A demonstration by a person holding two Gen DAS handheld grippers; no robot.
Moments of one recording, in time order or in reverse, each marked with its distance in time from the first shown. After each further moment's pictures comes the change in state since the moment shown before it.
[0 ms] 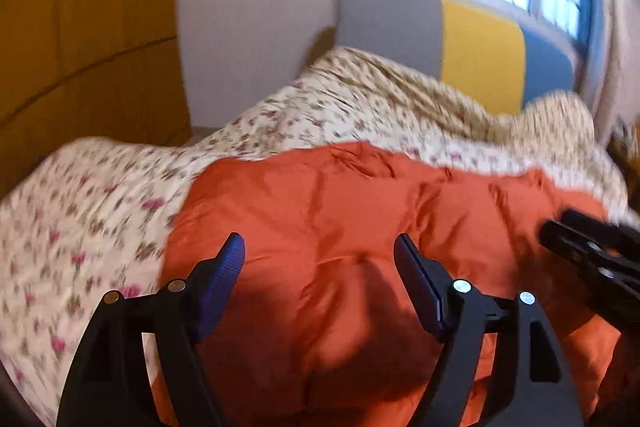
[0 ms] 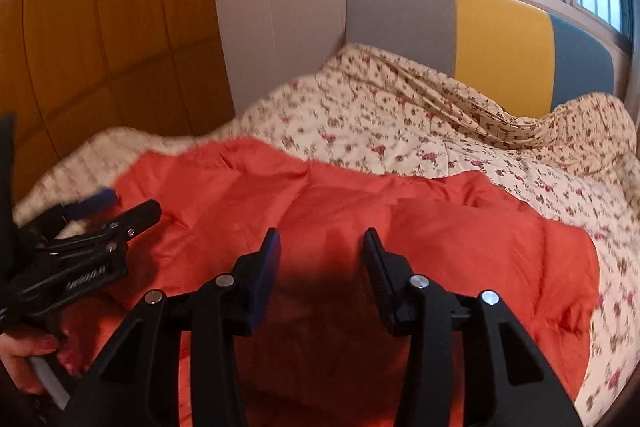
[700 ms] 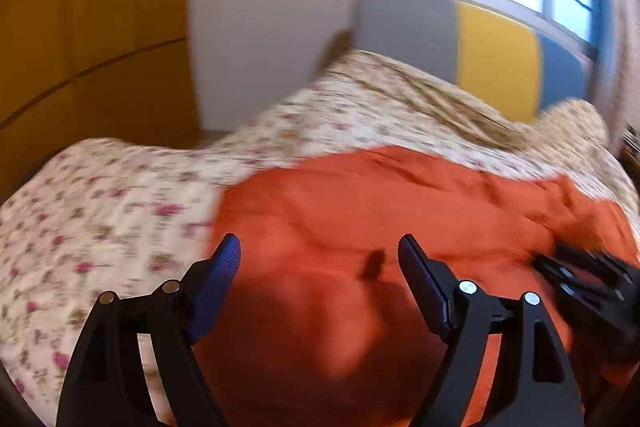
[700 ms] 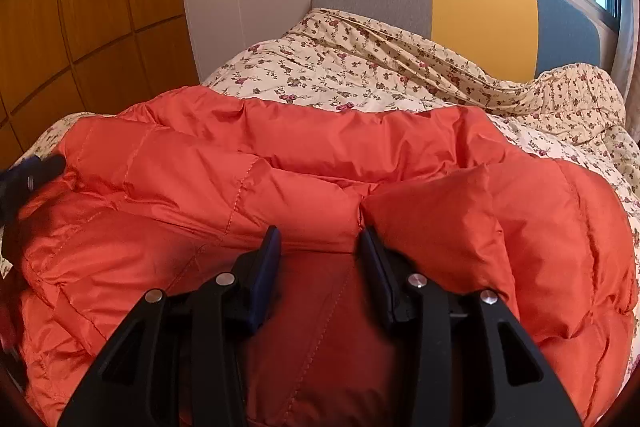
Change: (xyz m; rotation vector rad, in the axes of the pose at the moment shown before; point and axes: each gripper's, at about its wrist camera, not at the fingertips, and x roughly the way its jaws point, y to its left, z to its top) left arm 0.017 0.044 -0.001 -0.091 -0.015 0.081; right arm 0.041 -0.032 -0.031 0.071 0.041 -0.023
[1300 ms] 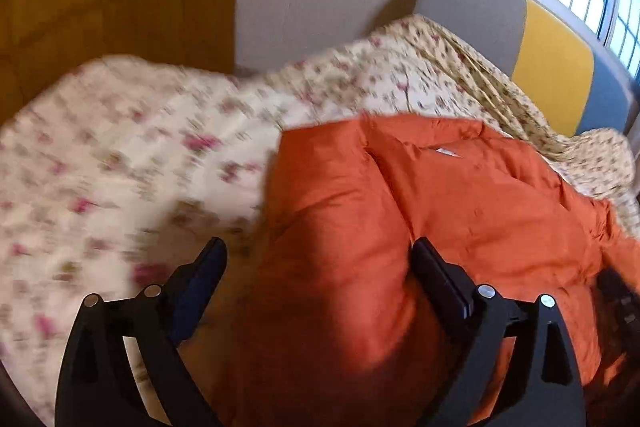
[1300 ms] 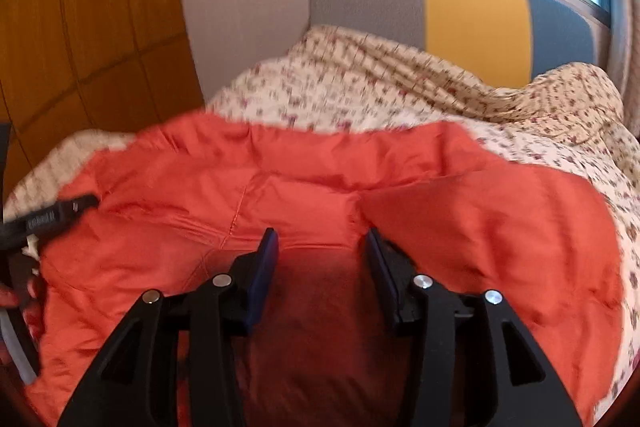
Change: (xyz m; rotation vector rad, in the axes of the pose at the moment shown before) left arm 0.018 0.032 -0.011 -0.139 0.120 0.041; right arm -0.043 -0.019 -0.004 0.077 -0.097 0.030
